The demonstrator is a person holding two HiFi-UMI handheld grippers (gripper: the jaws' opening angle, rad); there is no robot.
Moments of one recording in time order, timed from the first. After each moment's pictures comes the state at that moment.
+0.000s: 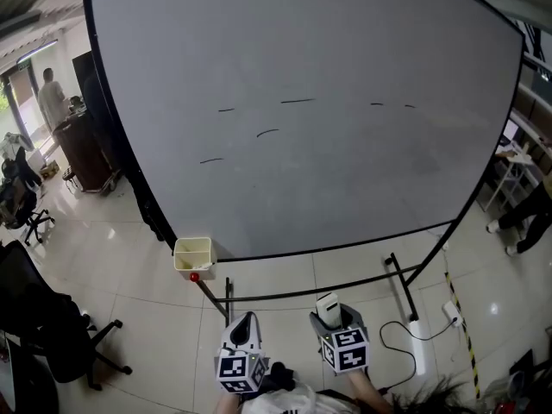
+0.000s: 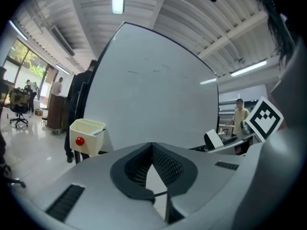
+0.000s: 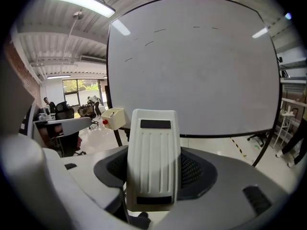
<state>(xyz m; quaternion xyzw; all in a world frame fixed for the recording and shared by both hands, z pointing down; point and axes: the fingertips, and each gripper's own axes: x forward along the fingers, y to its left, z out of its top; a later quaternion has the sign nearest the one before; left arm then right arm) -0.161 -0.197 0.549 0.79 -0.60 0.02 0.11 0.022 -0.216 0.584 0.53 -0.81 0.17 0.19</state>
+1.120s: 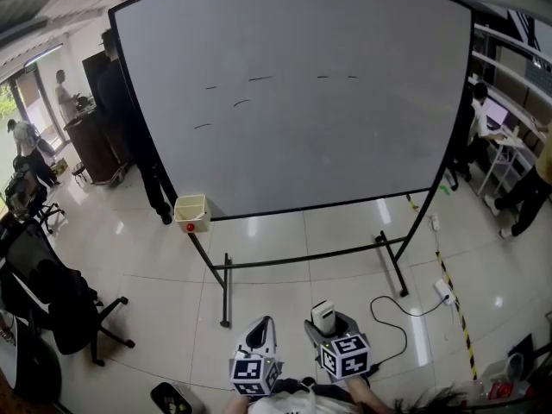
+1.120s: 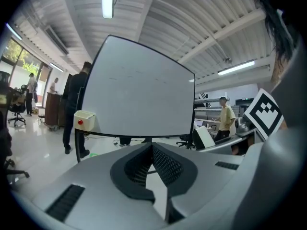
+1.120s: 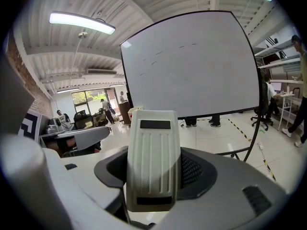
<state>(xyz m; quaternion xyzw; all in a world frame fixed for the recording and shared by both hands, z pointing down) -0.052 0.014 0.558 0.81 -0.57 0.04 0.11 0.076 0.005 0.588 0.49 -0.83 0.21 0.14</state>
